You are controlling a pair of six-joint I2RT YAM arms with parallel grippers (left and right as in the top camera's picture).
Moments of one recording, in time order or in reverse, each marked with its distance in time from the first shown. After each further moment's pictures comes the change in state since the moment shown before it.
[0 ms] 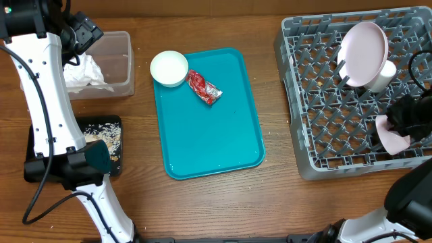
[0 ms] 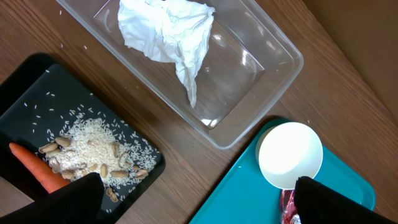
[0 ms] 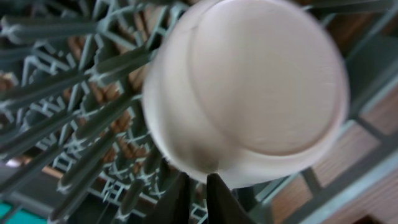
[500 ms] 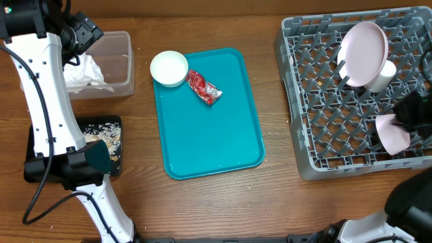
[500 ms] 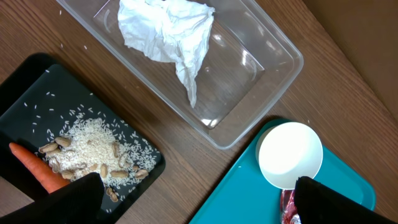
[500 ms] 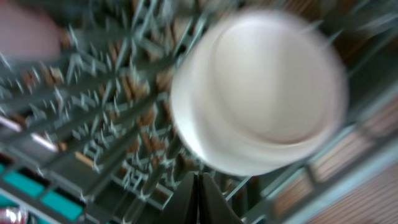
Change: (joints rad) left arm 0.000 0.000 0.000 0.000 0.000 0.000; right arm -0.051 -0.037 0.057 -0.013 -0.056 -0.048
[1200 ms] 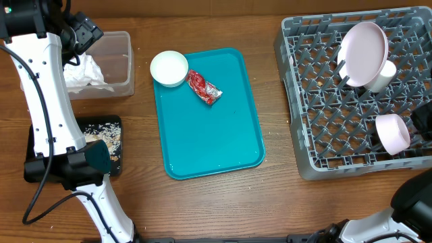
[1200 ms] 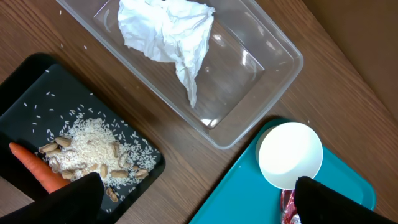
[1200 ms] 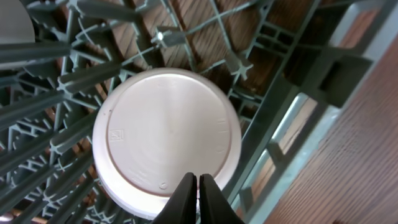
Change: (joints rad) left arm 0.000 0.000 0.000 0.000 0.000 0.000; right arm -0.079 0.050 0.006 0.020 0.133 0.066
